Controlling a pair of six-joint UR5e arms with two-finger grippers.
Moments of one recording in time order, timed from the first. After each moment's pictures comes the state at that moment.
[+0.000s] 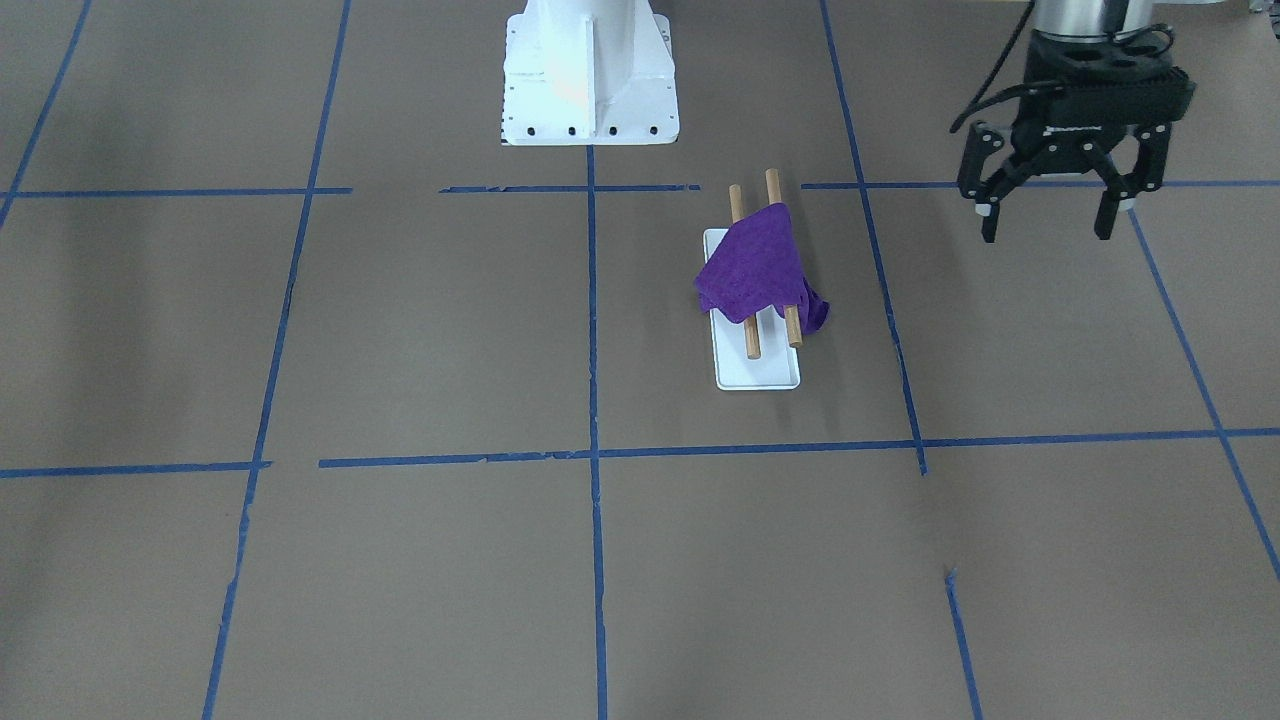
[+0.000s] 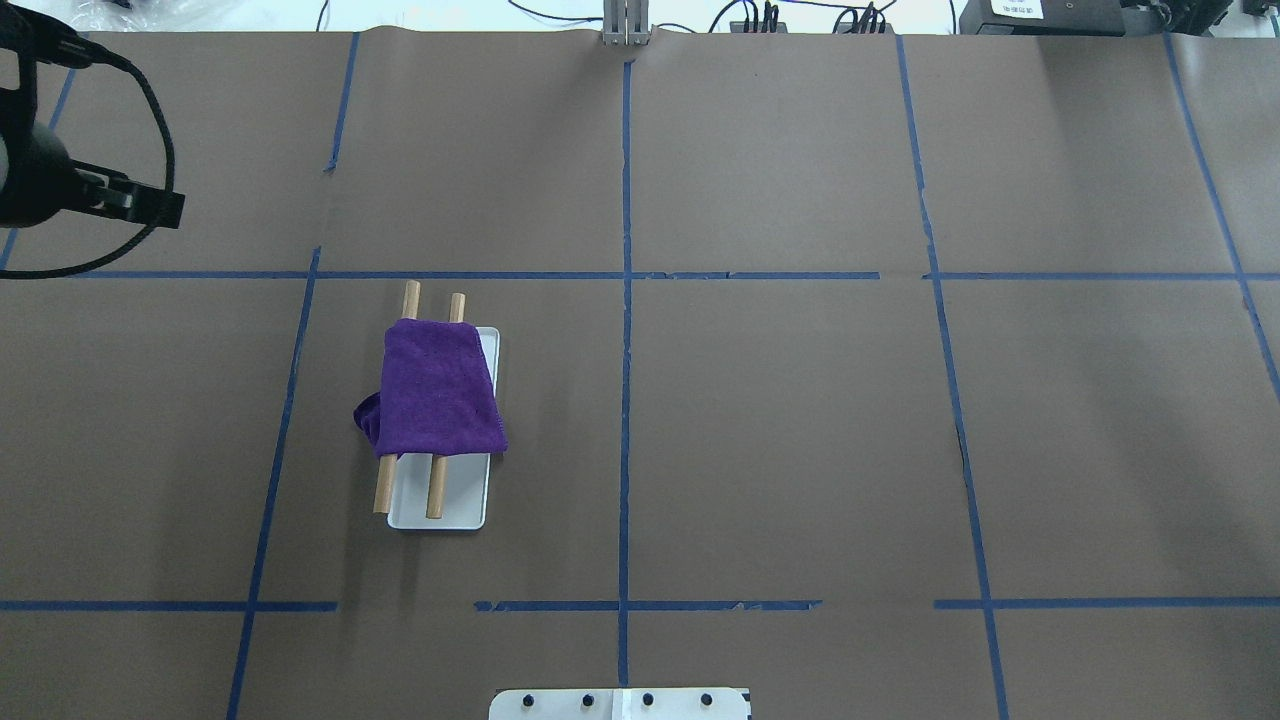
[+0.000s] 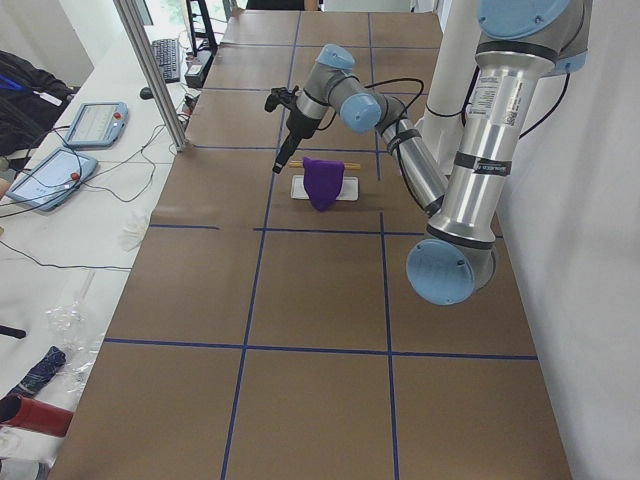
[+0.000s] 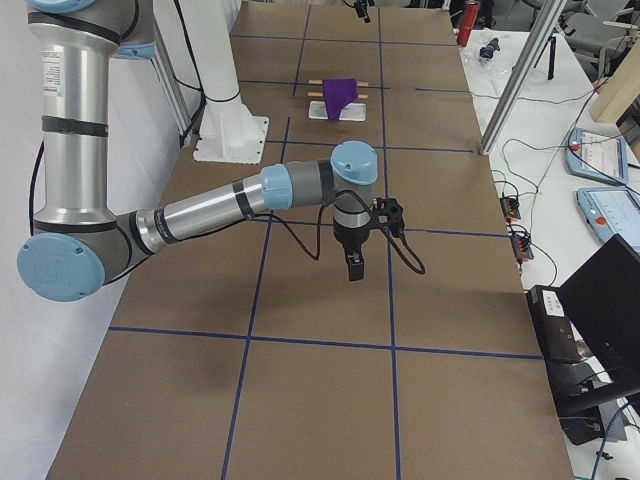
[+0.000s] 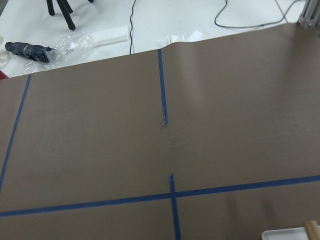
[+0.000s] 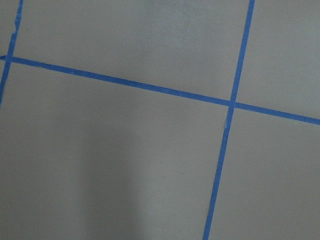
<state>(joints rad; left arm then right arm) -0.97 -1.78 -2.25 -1.41 -1.75 -0.59 1.48 -1.64 1.99 -1.77 2.30 -0.03</state>
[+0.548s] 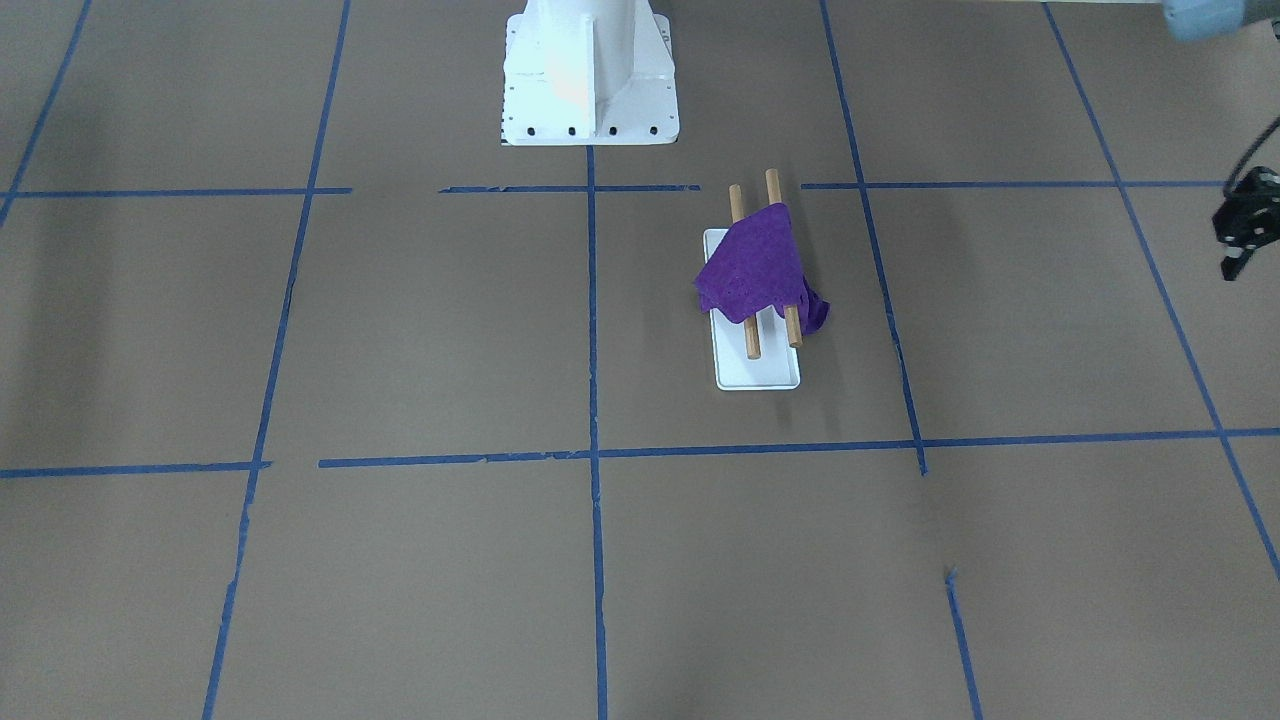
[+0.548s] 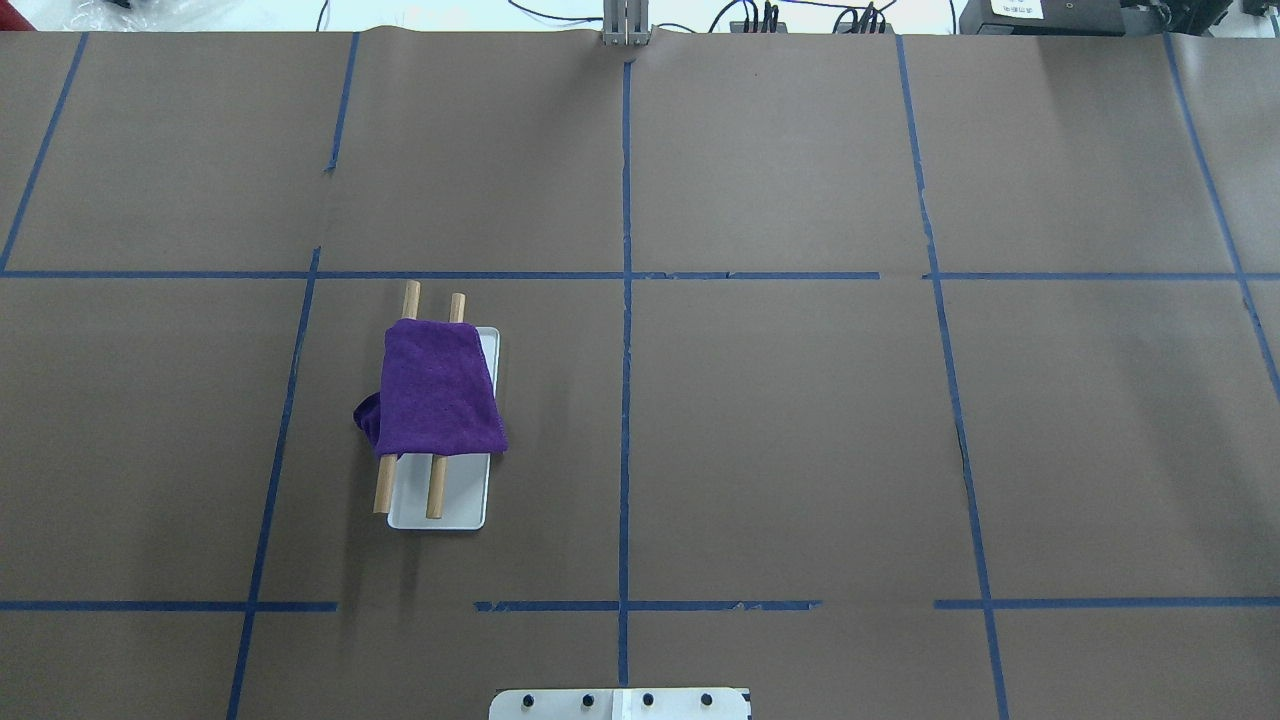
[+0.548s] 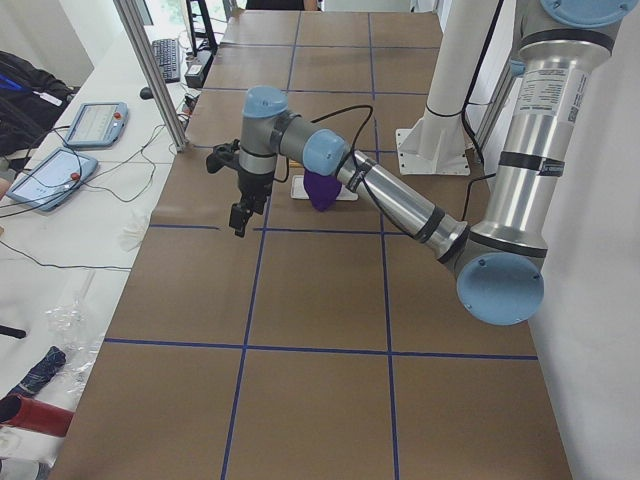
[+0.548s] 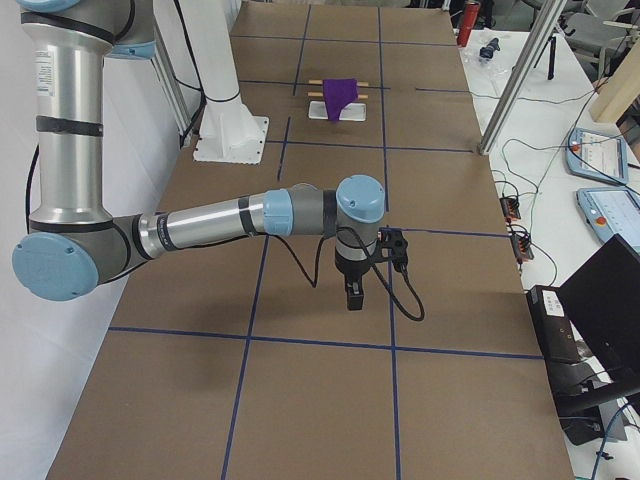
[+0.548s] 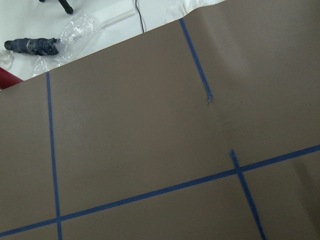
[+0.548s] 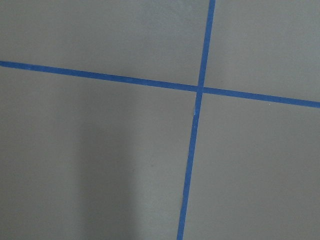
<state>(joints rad) -1.40 -1.74 -1.91 -1.42 -2.11 -0.01 1.56 -1.64 1.86 -1.77 2.32 -0.08</state>
